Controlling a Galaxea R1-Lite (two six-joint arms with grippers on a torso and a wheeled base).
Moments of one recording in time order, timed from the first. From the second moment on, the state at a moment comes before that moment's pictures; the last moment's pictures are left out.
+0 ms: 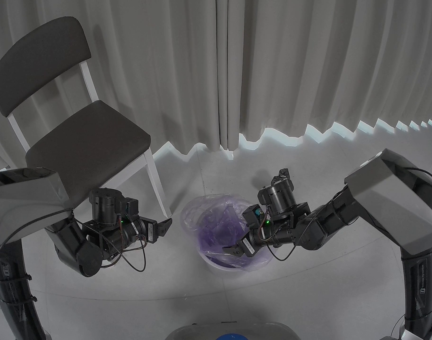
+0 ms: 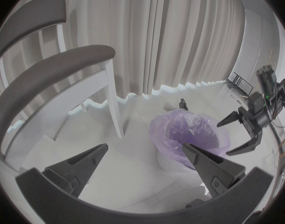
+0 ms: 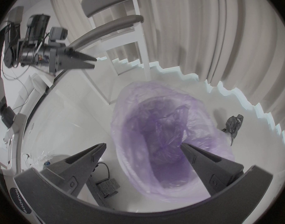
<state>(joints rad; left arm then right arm) -0.29 2.13 -0.63 -1.06 -0.04 0.00 0.58 2.40 -1.25 -0.37 0.19 -0.21</state>
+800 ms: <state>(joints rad) -0.27 2.12 -0.56 -1.14 -0.04 0.00 0.61 2.47 -1.23 -0.37 0.19 -0.22</state>
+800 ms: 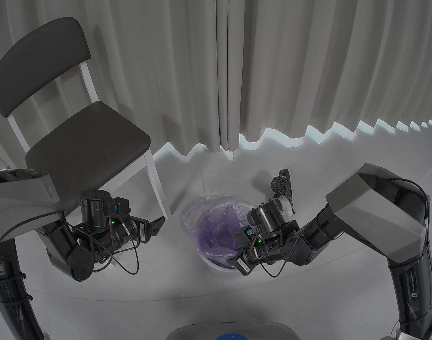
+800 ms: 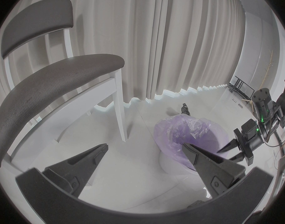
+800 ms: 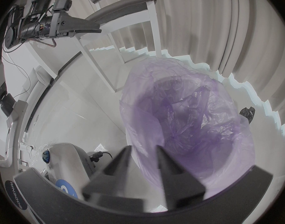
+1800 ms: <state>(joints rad) -0.28 2.11 -0.55 -1.17 -0.04 0.00 0.72 2.29 -1.10 -0.38 0.20 -0.21</state>
